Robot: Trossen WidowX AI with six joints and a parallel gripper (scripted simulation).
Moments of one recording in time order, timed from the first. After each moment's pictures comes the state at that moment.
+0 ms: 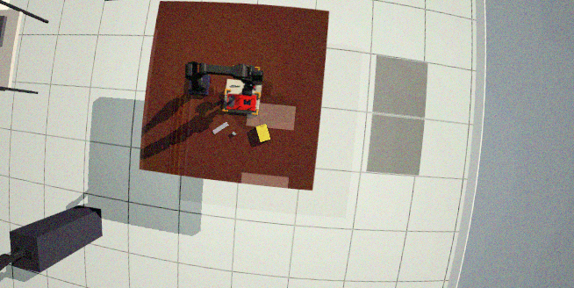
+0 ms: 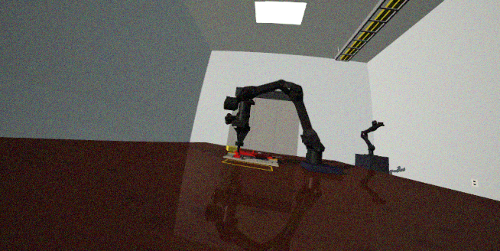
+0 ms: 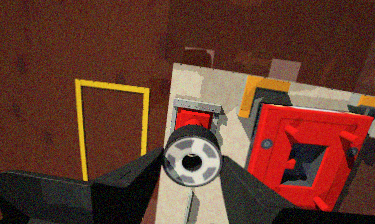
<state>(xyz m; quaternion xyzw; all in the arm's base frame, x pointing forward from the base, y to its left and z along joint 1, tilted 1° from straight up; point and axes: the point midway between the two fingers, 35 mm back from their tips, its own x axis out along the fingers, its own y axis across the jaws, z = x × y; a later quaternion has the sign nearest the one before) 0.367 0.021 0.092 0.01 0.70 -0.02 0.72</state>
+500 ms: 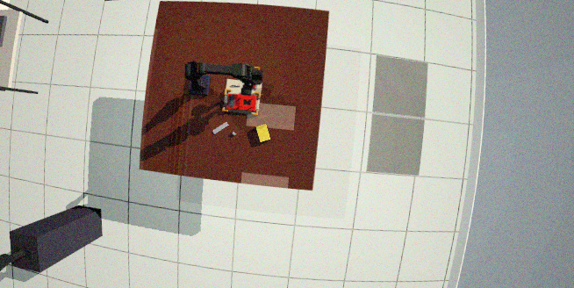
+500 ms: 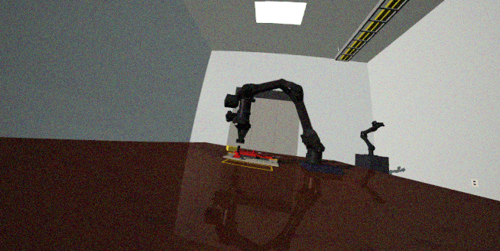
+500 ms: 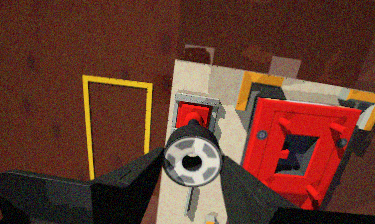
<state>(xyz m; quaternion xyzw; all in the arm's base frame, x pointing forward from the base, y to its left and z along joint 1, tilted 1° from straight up) 0.365 0.021 0.106 0.01 0.70 -0.02 0.71</state>
